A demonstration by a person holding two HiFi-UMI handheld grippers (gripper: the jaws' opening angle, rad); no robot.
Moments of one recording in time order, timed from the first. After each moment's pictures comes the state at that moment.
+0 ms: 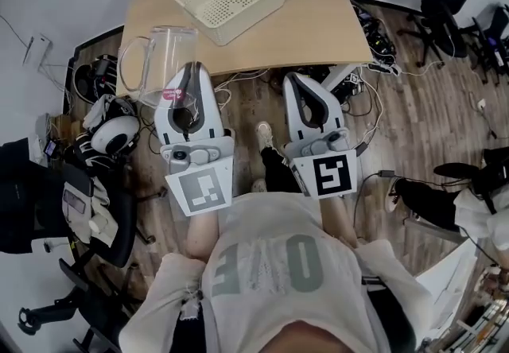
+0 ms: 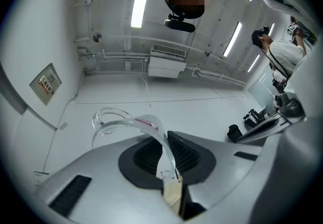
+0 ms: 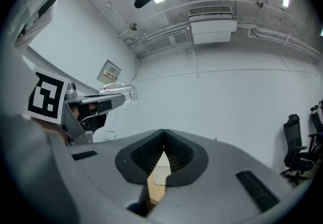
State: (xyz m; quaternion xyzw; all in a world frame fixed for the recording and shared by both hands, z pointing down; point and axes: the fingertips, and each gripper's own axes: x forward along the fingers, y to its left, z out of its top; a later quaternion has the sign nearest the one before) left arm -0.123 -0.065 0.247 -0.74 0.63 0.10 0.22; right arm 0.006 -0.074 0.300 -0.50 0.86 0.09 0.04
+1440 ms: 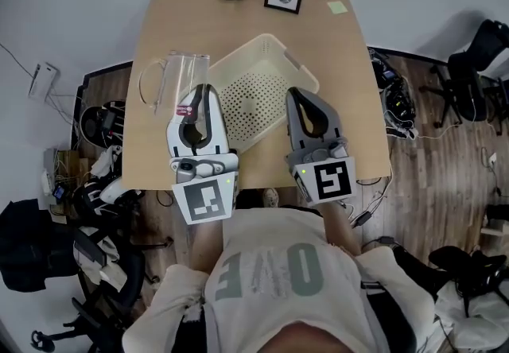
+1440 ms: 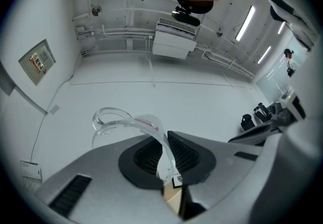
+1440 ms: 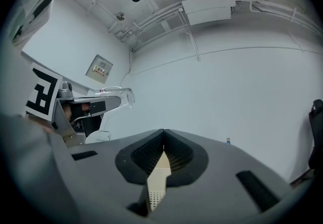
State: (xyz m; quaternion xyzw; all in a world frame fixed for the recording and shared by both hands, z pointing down) left arm -0.142 -0.424 0.244 -0.73 0.65 0.08 0.17; right arm -0.011 -0.451 0.289 -0.47 0.88 0.09 0.03
